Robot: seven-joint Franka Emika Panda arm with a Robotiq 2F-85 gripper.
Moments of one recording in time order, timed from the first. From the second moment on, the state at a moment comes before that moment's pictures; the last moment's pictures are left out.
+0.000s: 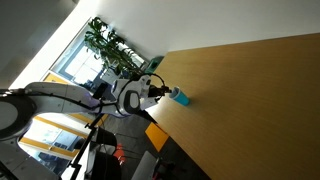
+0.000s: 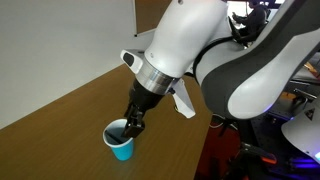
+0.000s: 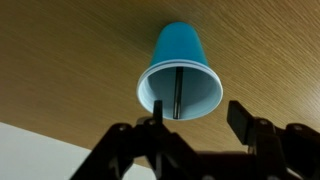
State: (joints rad) arm 0.43 0.32 -0.12 -2.42 -0.01 3.23 -0.07
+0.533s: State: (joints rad) arm 0.43 0.39 -0.12 -2.35 0.00 3.20 -0.07
